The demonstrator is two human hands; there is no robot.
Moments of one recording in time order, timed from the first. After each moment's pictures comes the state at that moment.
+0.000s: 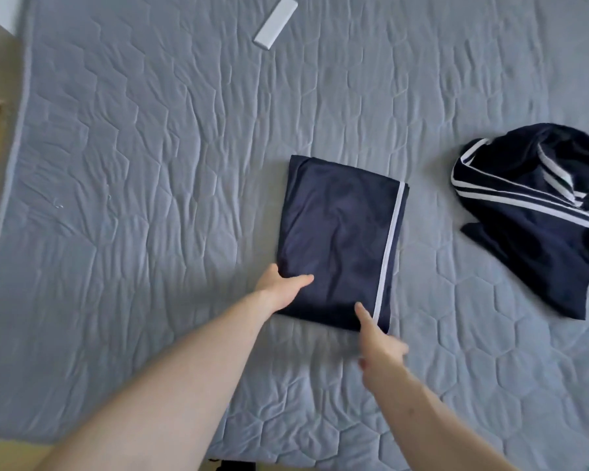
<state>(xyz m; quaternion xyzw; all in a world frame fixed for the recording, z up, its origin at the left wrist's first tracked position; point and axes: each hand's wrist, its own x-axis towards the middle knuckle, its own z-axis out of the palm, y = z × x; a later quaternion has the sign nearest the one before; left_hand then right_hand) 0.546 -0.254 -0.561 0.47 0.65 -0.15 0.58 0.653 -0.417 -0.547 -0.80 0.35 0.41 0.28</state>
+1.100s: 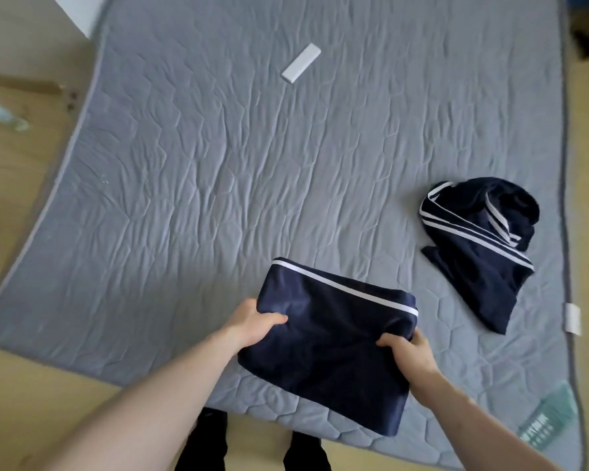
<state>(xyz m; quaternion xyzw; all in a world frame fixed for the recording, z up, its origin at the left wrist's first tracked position) 0.486 -0.339 -0.460 0.47 0.63 -0.11 0.61 0.750 -0.512 -0.447 -0.81 0.03 0.51 0.29</state>
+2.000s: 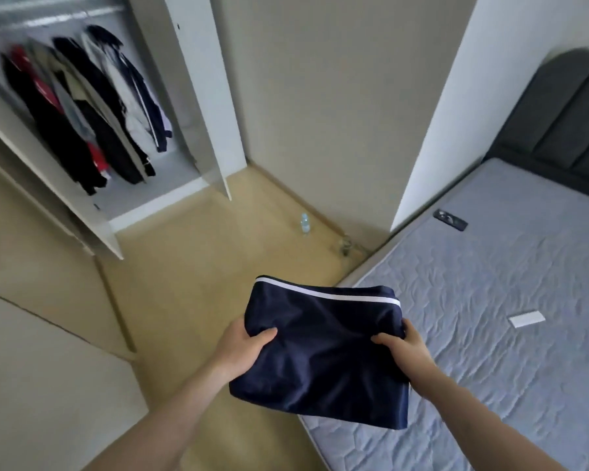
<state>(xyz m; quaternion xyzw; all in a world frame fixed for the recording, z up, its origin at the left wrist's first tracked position) -0.071 -0.326 0.009 0.40 0.73 0.34 0.44 0.250 -0.235 -0.019 -0.64 -0.39 0.61 0.26</state>
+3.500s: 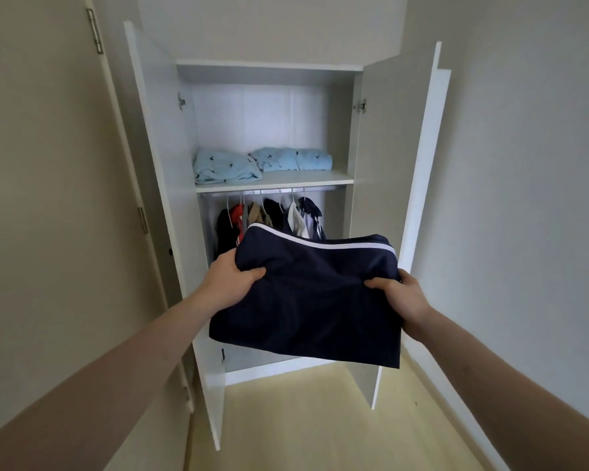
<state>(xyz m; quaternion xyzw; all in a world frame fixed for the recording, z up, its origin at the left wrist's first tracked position) -0.864 0.076 0.306 0.36 0.80 0.48 0.07 -0.626 0.302 0.269 -0.34 -0.61 0.63 0.32</state>
